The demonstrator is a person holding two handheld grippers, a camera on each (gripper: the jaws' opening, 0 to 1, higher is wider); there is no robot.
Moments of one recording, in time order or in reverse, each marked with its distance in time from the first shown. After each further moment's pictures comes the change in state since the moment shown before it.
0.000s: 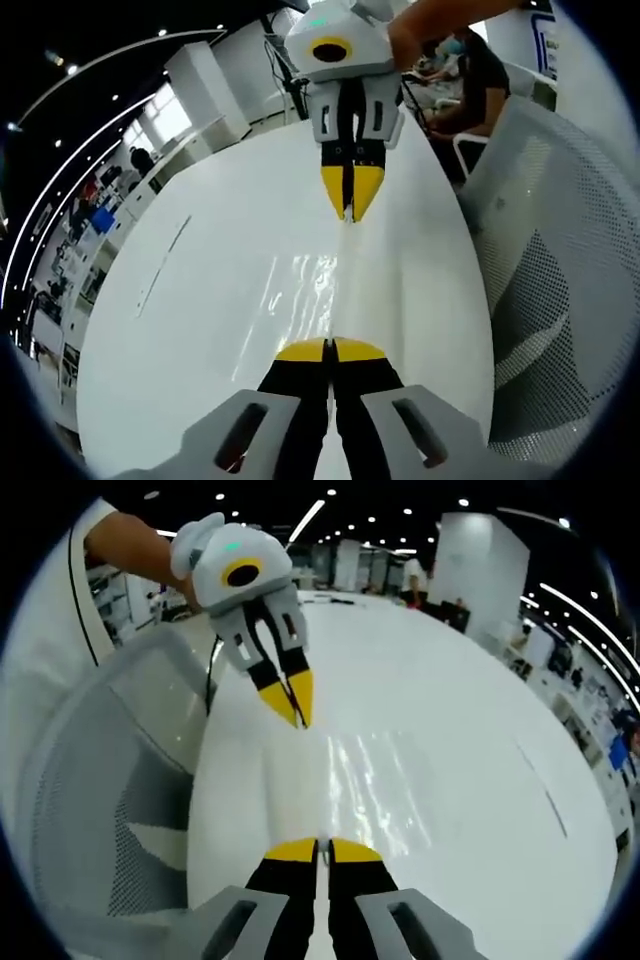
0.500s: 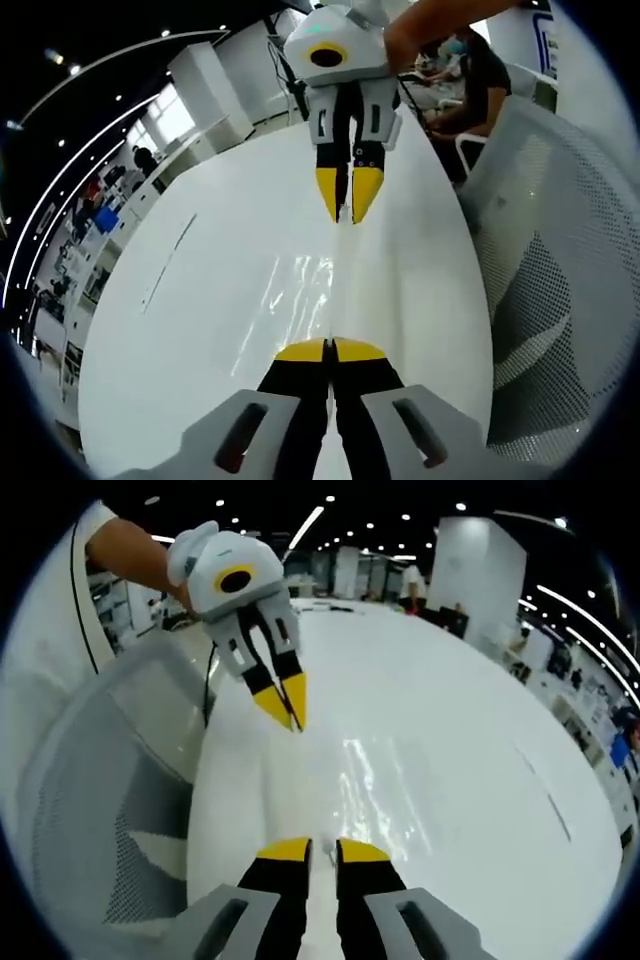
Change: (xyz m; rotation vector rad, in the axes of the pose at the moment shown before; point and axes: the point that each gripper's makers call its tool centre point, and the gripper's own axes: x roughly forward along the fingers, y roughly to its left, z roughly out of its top) left arm -0.009 0.002 -0.005 0.000 -0.003 0.020; right arm 0.005 -0.001 0.016 0.039 -0.064 0.020
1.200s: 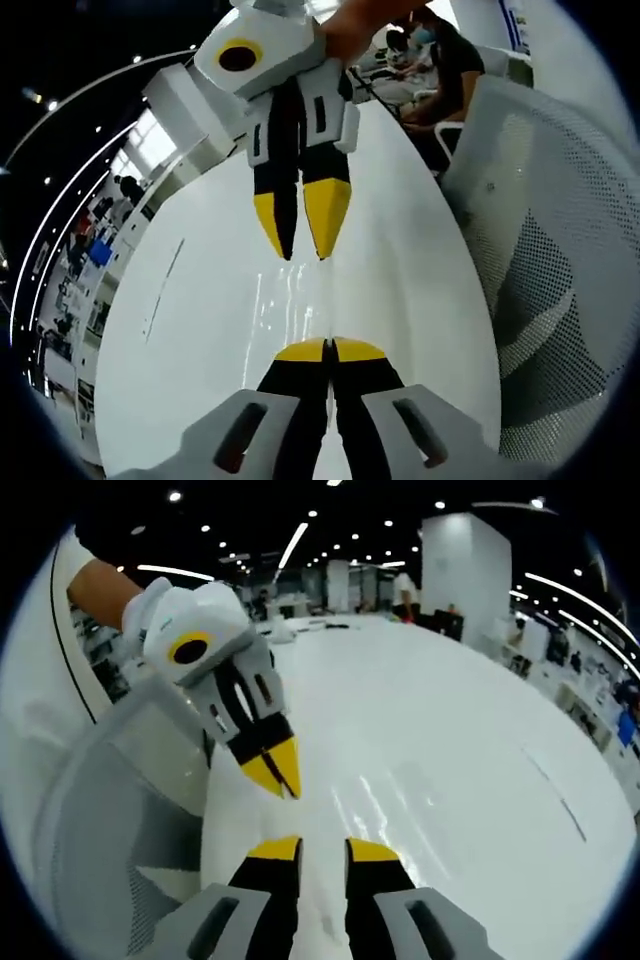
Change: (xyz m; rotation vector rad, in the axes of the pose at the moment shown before) left arm 0.008 -0.011 0.010 0.136 -0.022 -0.031; right arm 0.014 -0.002 0.032 0.066 -0.040 0.033
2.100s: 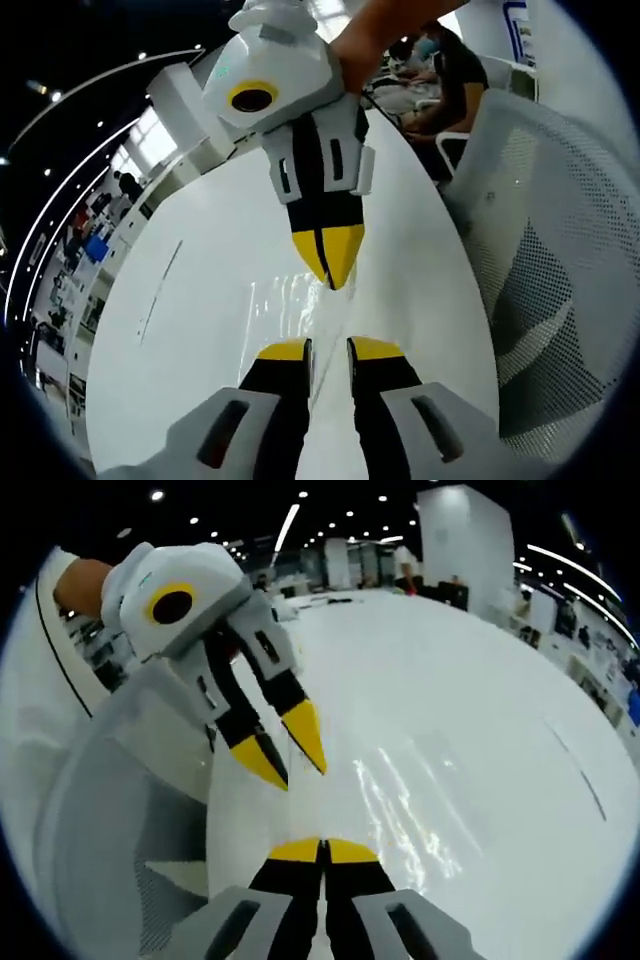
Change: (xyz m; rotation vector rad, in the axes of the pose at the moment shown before) left arm 0.002 0.005 0.005 -0.035 -0.027 -0.005; right arm 0.017 0.010 -0.020 0.058 0.091 0.052
